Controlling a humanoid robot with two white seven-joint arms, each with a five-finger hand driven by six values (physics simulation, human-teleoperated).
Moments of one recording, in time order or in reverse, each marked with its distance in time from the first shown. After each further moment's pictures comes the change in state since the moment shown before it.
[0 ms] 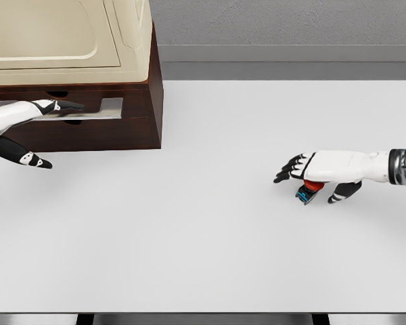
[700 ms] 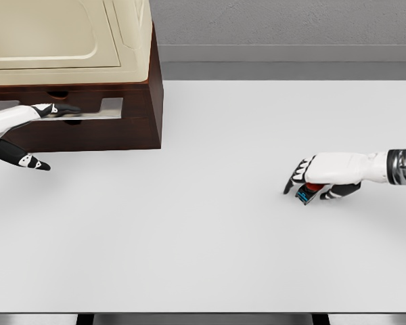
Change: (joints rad) left arm 0.011 -0.015 -0.007 0.051 0.007 0.000 -0.002; right arm 0.002 0.009 -0.009 0.015 0.014 0.000 0.036
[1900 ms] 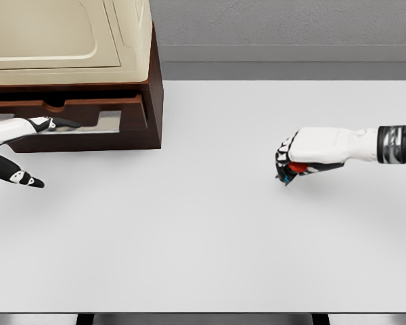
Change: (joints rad) left arm 0.046 0.127 -0.008 -0.162 0.075 0.000 -0.017; right arm -0.012 0.036 -0.139 -0.082 0.027 0.000 0.006
